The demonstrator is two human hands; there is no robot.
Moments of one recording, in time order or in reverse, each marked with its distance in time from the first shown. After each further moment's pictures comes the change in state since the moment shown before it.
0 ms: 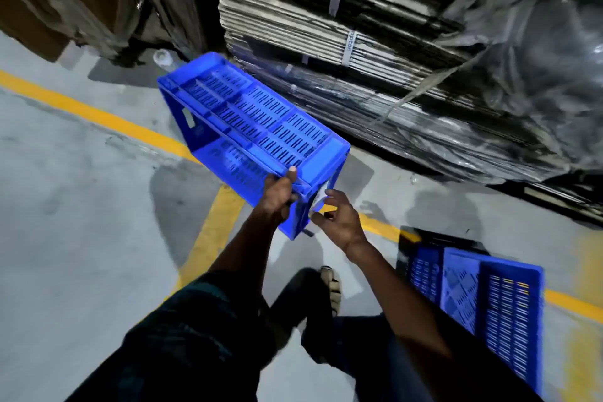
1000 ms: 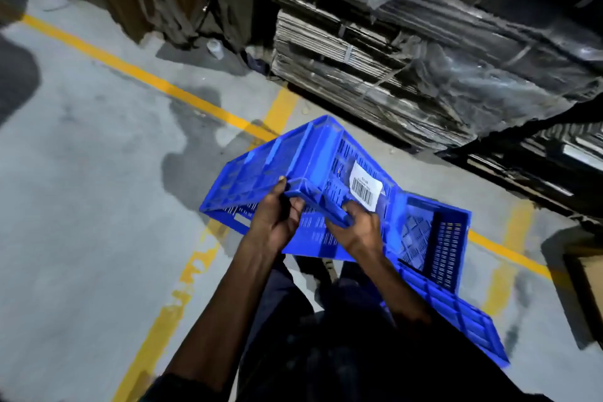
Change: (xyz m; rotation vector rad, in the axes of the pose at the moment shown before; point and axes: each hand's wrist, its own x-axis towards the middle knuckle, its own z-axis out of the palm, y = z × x) left_hand -0.451 0.063 -0.109 -0.746 -0.152 -0.262; right_hand -0.378 -0.094 -0.061 -0.438 0.239 -0.223
